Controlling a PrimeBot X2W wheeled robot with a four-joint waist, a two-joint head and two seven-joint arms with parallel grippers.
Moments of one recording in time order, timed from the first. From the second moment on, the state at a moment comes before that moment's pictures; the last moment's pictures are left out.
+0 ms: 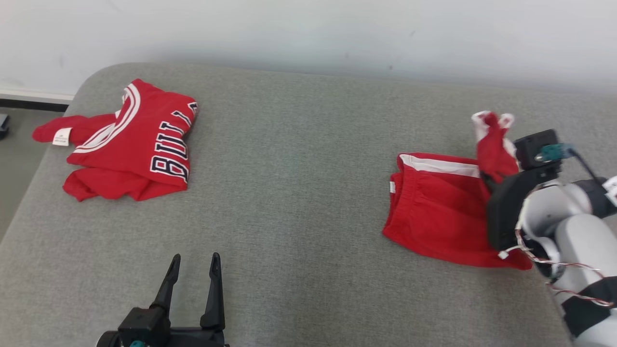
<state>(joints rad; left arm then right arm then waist) -0.08 0.05 -0.14 0.21 -0.25 -0.03 -0.26 -0.57 -0.38 0.25 0.41 0.31 0.13 0.51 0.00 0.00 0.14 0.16</state>
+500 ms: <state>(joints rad) -0.07 0.05 -0.16 0.19 -0.25 -0.01 -0.26 -0.62 -0.29 0.39 0.53 0.35 0.13 0.46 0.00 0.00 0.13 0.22</state>
